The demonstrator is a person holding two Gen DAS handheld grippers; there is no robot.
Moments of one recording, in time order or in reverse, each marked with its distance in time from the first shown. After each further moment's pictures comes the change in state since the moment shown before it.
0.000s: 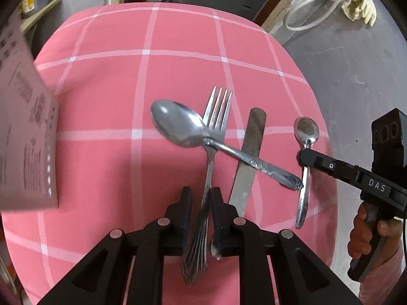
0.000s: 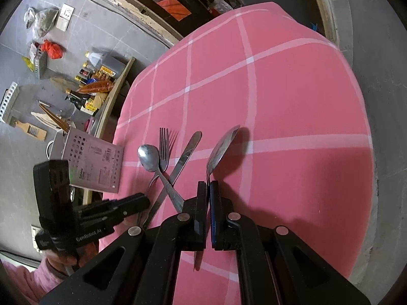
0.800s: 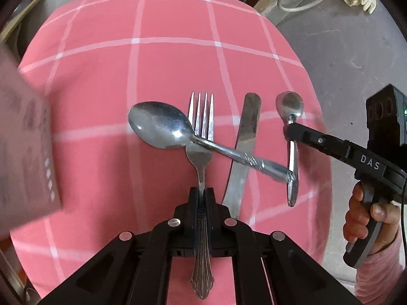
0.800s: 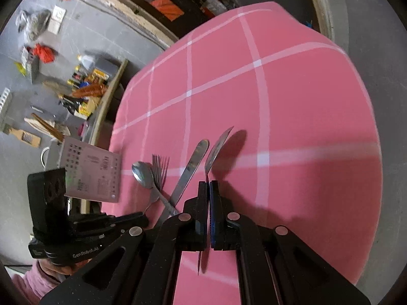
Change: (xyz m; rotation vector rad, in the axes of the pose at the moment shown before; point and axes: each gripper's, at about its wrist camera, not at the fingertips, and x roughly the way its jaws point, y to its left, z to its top) left arm -0.009 0.008 0.005 0.029 0.126 -0.030; right arm -0.005 0.021 -0.007 0.036 -0.049 -0.041
